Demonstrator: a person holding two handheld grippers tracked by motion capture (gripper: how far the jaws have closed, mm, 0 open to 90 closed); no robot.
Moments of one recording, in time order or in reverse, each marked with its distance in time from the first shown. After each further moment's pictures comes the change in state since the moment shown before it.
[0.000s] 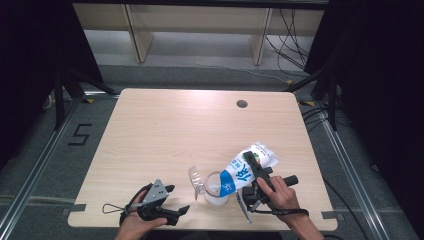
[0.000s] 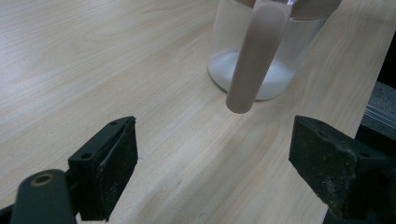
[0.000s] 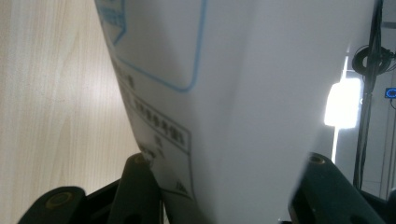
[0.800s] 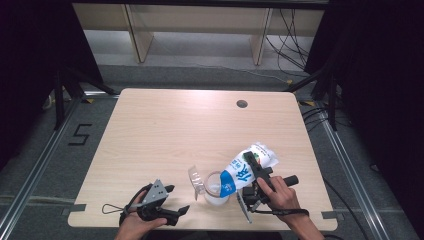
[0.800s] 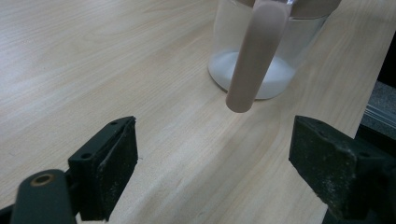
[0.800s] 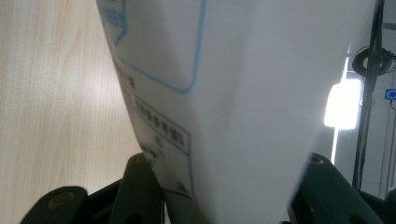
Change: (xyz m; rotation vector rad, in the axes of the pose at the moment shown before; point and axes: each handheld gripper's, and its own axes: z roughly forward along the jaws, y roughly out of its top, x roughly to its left) left arm 0.000 -0.001 0.000 -0.015 -0.006 -0.007; right arm -0.001 0.000 0.000 -0.001 0.005 -0.038
